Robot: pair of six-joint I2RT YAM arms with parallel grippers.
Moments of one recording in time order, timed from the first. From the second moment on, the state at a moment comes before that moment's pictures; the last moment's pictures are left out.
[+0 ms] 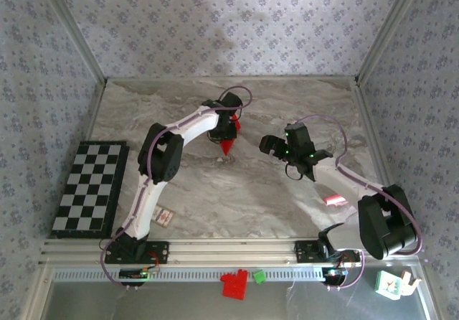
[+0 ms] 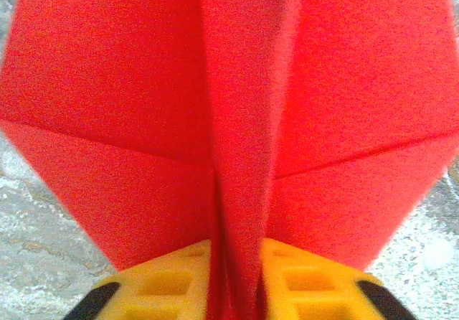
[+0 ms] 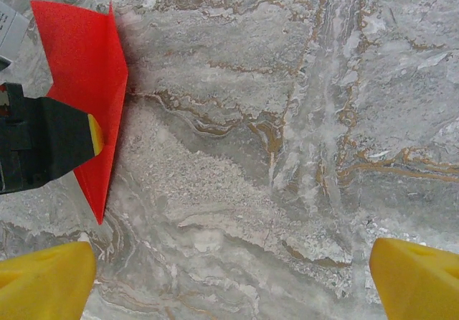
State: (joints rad) left arm -0.63 2.33 1.92 -0.86 -0.06 -0.56; right arm 0.41 1.33 0.73 -0.16 -0.02 0.67
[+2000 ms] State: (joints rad) left arm -0.63 2.42 2.07 -0.91 -0.18 -0.66; right arm 0.39 1.34 0.72 -0.17 -0.04 0.67
